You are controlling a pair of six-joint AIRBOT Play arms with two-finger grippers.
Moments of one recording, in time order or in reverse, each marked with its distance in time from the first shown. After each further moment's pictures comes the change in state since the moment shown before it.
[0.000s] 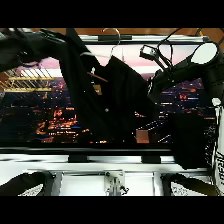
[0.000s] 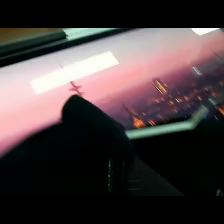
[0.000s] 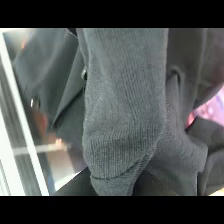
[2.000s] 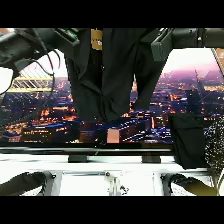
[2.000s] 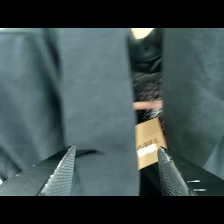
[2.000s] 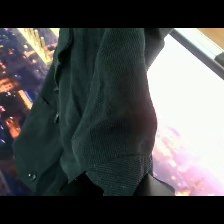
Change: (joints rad) left arm -0.153 -0.015 0.011 0.420 0.234 0.009; right arm 0.041 0.080 0.358 0.025 -0.261 0.311
